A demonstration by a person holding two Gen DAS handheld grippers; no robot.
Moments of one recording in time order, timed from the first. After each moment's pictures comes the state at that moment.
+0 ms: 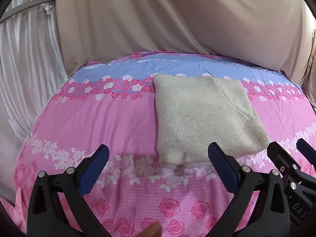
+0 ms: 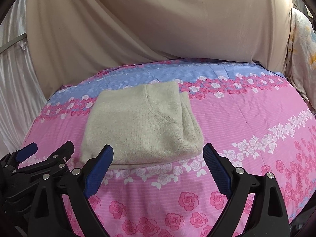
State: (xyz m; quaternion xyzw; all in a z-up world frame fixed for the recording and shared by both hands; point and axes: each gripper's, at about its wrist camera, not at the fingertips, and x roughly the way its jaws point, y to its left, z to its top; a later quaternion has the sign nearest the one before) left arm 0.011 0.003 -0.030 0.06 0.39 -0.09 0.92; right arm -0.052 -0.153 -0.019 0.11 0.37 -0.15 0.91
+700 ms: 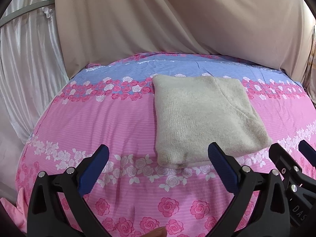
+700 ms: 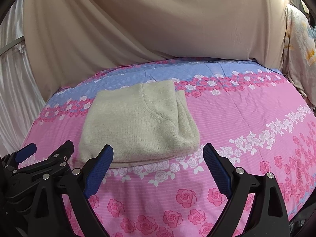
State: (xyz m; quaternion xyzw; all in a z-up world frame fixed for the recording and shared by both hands) left arm 0.007 -0.002 -0.030 0.07 0.38 -0.09 0.92; right arm -0.057 -0.157 -0.020 0.12 0.36 -0.15 0.91
